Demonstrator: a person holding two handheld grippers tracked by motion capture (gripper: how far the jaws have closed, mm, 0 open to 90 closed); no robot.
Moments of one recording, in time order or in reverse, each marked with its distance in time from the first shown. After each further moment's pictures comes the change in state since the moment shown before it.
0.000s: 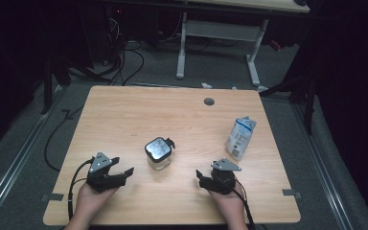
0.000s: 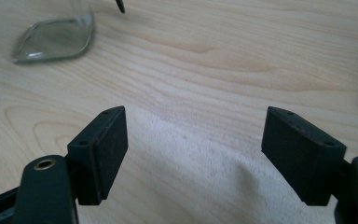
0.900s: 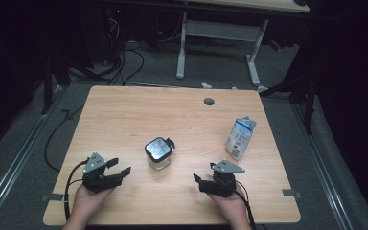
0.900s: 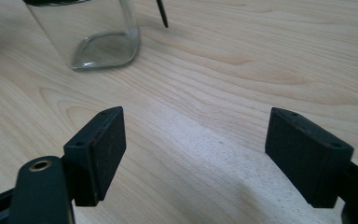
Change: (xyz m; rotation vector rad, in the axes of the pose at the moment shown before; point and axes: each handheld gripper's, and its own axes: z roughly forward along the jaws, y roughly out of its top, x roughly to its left) left arm 0.005 -0.002 -0.009 -0.040 -0.021 -0.020; right arm 0.003 0.003 -0.012 -0.030 0.133 -0.010
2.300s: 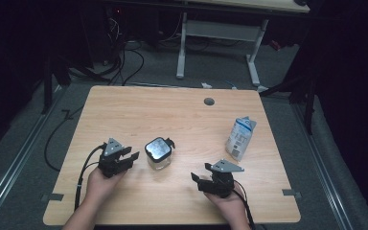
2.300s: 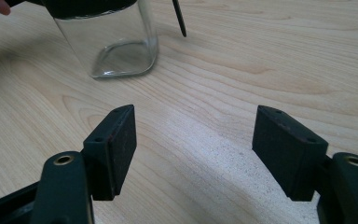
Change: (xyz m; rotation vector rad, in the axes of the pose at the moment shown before) left arm -0.005 0.039 0.047 0.069 0.068 0.050; right arm 0.002 0.002 0.002 -0.024 0.062 0.008
